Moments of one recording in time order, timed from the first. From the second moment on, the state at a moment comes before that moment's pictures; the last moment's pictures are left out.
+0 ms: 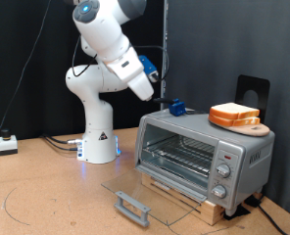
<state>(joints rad) 0.03 -0.37 -0.24 -2.32 0.48 1.51 -1.06</state>
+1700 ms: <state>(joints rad) 0.04 -0.94 0.11 -2.60 0.47 1.66 -0.70</state>
